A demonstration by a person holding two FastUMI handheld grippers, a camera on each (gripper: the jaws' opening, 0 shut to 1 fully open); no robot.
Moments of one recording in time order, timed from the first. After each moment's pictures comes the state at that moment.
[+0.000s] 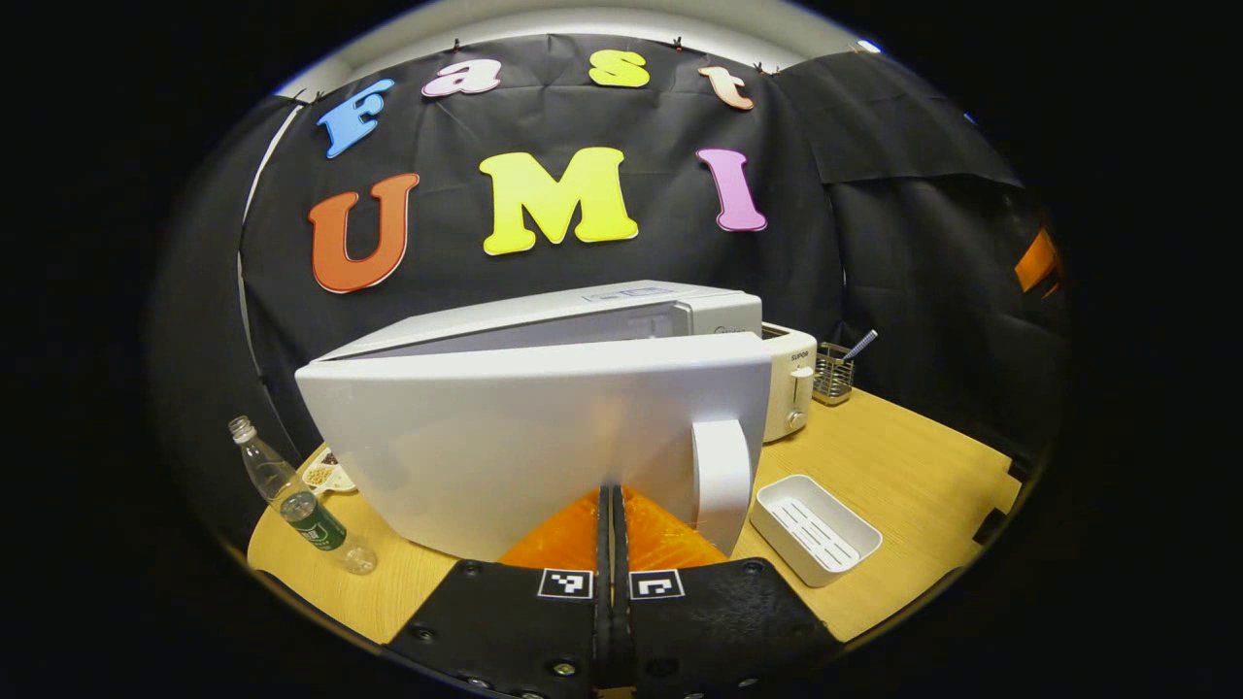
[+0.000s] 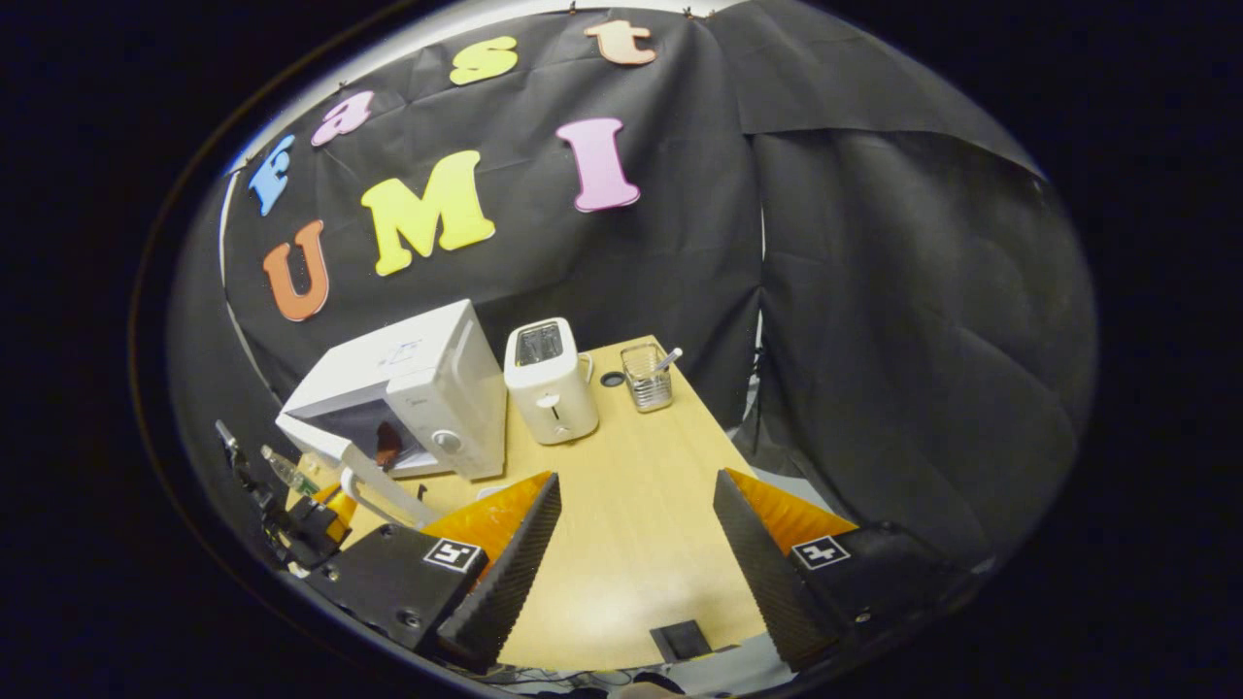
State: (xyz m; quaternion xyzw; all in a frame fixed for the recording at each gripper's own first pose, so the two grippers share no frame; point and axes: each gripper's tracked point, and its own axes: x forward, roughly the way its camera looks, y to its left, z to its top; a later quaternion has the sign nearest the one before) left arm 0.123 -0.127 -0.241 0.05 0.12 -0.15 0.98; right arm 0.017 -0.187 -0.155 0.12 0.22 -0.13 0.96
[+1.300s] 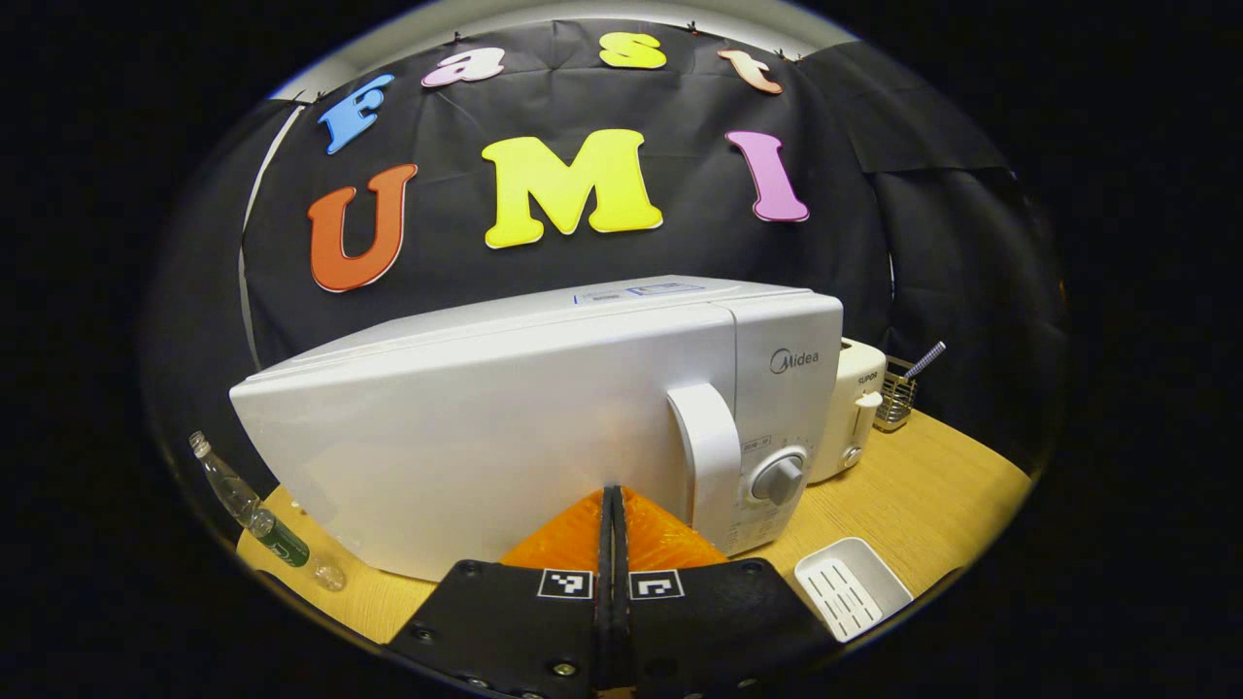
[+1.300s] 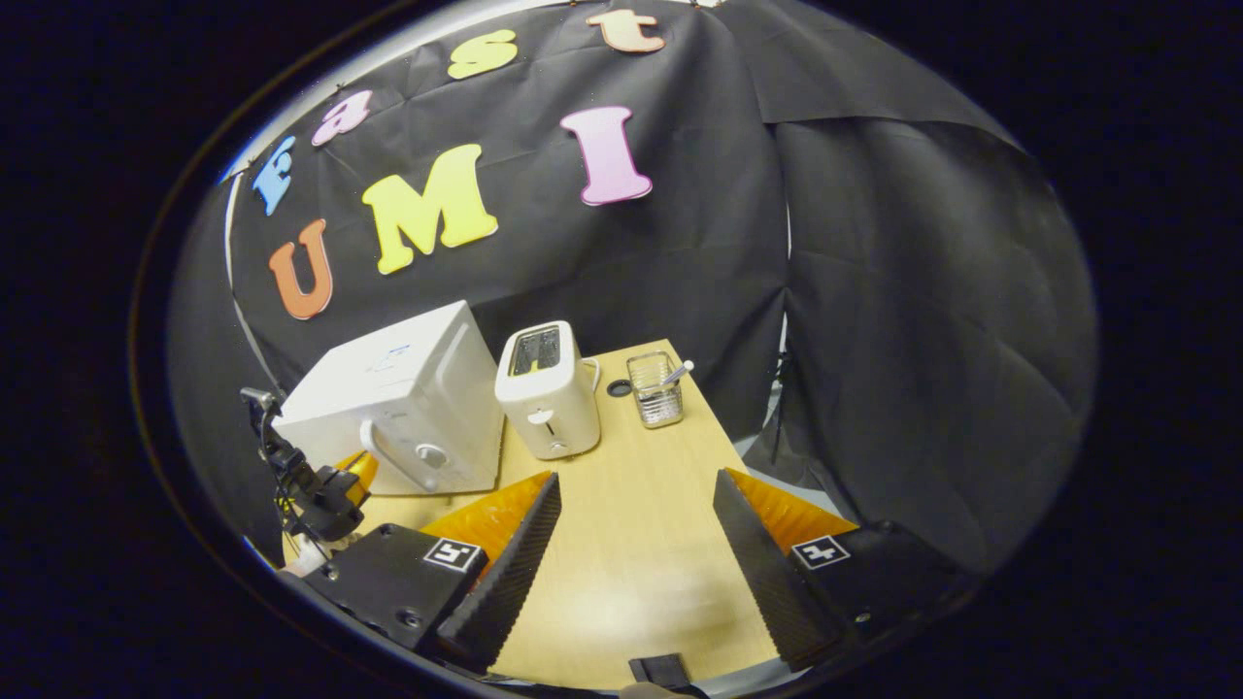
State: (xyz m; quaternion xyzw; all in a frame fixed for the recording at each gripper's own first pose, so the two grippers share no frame) left arm 0.208 -0.154 -0.248 0.06 0.13 -0.09 0.99; right arm 0.066 -0.219 -0.162 0.12 0.22 -0.09 0.96
